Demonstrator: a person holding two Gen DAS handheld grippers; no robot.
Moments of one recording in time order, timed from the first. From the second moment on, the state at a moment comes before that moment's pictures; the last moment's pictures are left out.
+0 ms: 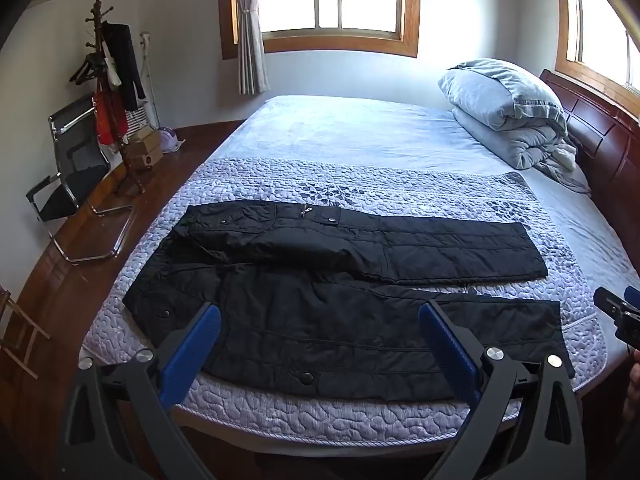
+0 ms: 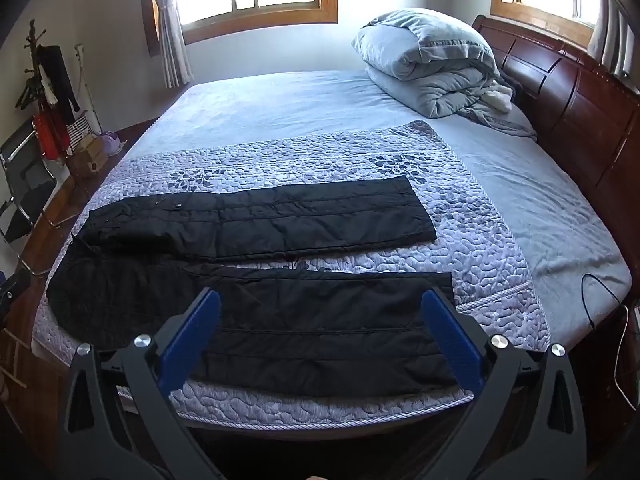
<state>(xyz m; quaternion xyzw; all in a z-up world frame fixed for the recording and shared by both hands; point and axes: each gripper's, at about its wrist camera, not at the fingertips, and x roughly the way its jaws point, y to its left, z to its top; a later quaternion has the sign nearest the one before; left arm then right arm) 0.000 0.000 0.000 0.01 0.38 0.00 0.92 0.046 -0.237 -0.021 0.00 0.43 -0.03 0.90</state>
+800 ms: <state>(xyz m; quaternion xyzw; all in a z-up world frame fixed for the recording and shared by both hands) -0.001 0.002 -0.015 0.01 0.39 0.00 0.92 0.045 -0.237 -0.024 0.01 0.44 -0.03 0.90</state>
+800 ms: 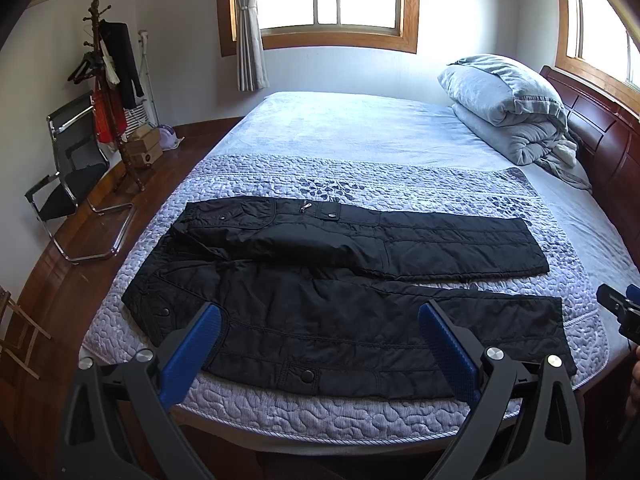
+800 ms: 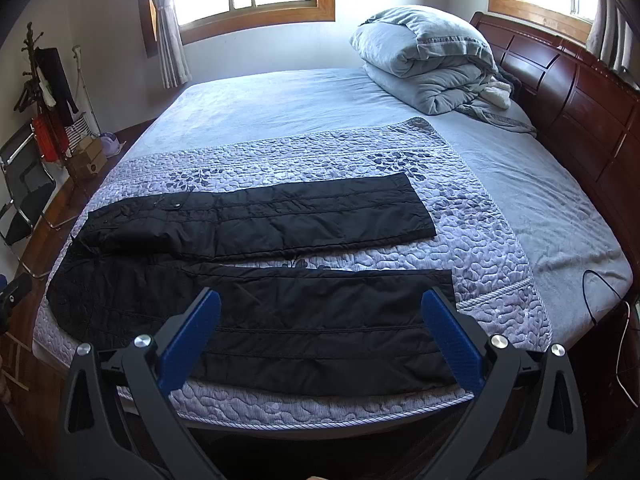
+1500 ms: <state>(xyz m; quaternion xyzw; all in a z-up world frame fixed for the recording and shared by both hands) -0.002 0.005 -0.013 0.01 0.39 0.00 0.92 0.043 -0.240 -0.022 0.01 0.43 -0.04 0.90</state>
